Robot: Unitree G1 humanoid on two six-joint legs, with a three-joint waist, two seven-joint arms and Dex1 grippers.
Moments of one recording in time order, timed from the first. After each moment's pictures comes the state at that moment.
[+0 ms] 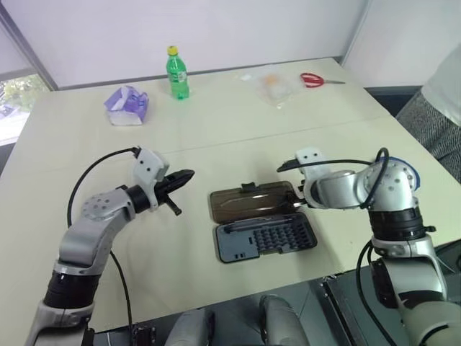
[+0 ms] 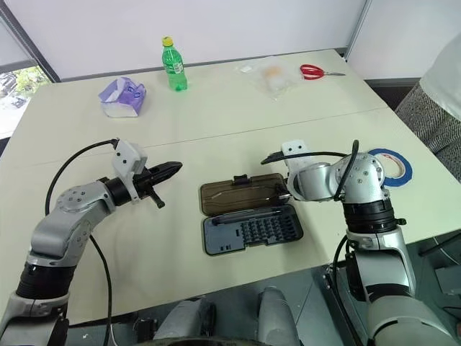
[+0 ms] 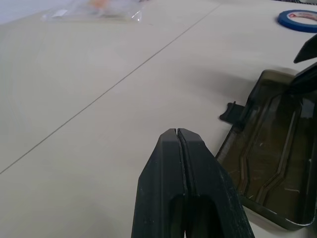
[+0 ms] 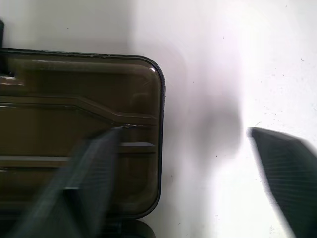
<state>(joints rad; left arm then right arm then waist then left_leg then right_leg) -0.29 0.55 0.04 -0.25 -0.40 0.50 -0.68 -0.76 -0.53 0.03 0.00 1.45 1.61 -0.98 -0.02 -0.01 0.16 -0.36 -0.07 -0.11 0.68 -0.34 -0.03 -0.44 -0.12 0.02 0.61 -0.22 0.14</state>
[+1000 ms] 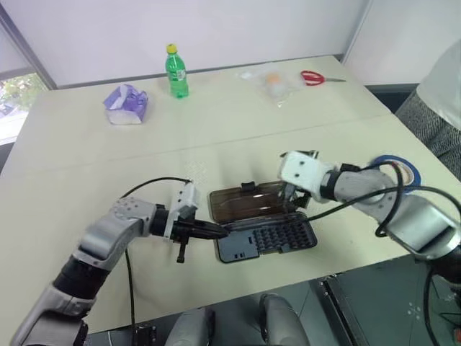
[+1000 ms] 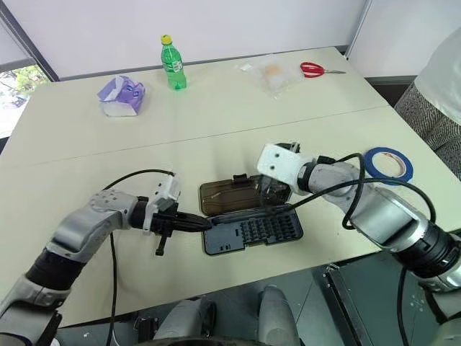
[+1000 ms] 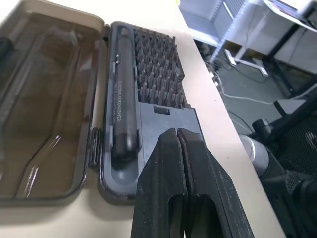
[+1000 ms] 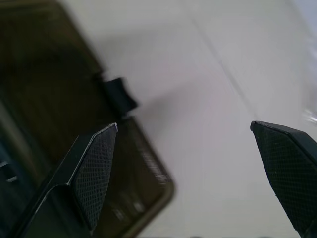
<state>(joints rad) -0.38 0.64 -0.26 -0.12 -0.49 0.52 -1.25 -0.64 -1.03 0.50 -0.46 0.29 0.66 0.47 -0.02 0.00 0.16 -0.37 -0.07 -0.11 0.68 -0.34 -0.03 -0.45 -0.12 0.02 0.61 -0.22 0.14</state>
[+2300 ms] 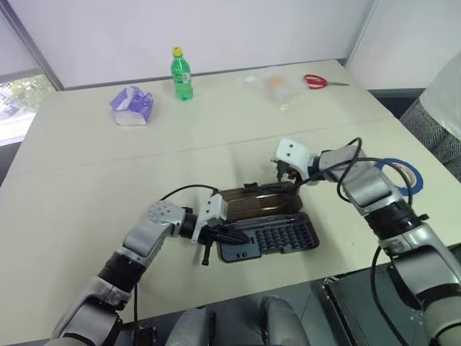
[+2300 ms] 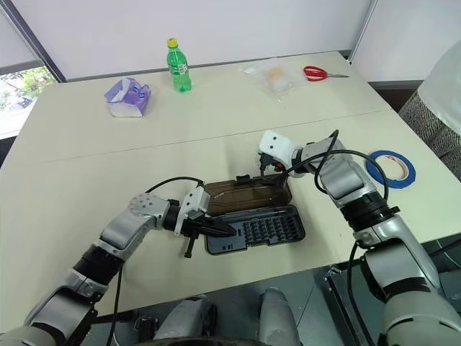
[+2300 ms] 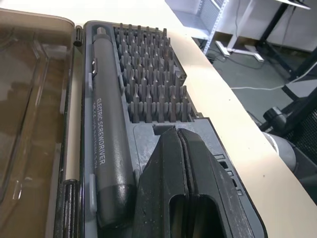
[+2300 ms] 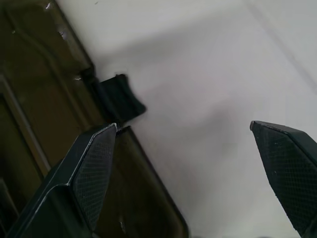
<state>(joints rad) -0.43 0.44 -0.38 0.10 -0.30 0.27 -1.27 -0.81 -0.65 0.42 0.27 0.02 0.47 0.98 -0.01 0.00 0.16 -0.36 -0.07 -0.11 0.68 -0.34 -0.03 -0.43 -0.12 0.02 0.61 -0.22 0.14</state>
